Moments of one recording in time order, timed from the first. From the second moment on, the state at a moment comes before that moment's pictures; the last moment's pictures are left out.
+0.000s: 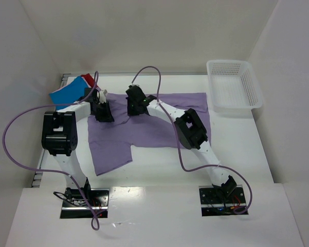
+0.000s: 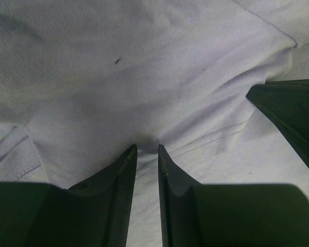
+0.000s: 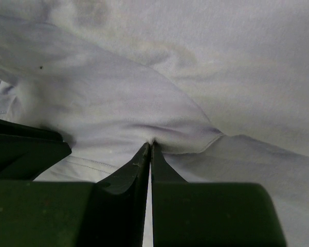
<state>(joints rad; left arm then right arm) 0.02 1.91 1.20 -0.35 0.34 -0.19 0.75 2.48 2.08 -0.40 0.03 0.58</state>
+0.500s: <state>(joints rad) 0.02 1.91 1.20 -0.35 0.35 -0.19 0.75 2.48 2.11 -0.32 -0.12 0.54</state>
